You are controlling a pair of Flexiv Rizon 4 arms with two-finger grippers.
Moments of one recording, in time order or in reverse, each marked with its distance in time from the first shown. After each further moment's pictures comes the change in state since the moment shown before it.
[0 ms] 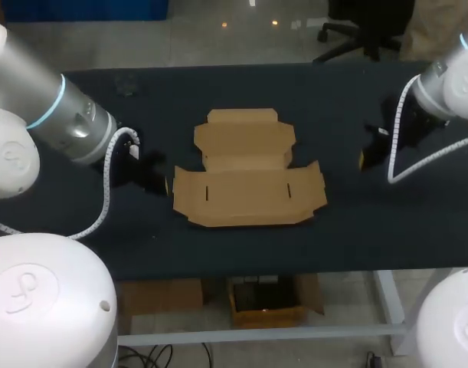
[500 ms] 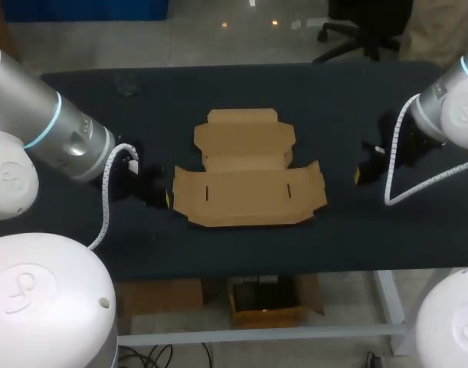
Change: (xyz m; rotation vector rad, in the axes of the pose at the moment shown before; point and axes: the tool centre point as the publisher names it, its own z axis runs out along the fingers) left arm -0.003 0.024 0.007 0.002 0.030 0.005; right arm 0.005 -0.028 0.019 -0.025 0.025 0.004
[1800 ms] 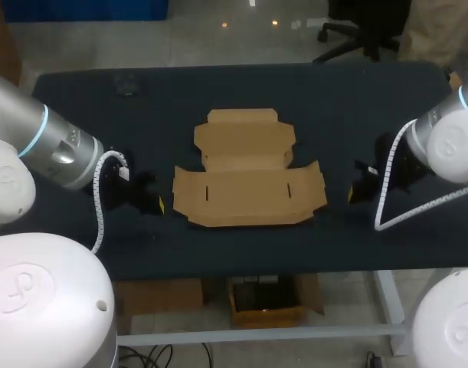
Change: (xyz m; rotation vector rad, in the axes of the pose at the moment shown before) left arm -0.027 -0.004 0.019 -0.035 0.061 -0.052; right arm 0.005 -0.033 0.023 -0.052 0.017 0.096
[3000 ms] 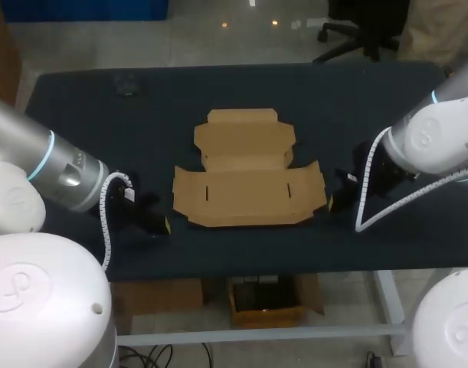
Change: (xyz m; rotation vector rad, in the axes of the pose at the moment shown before) left arm -0.013 0.028 0.036 -0.047 0.038 -0.053; right arm 0.025 -0.019 0.034 0.101 0.024 0.003
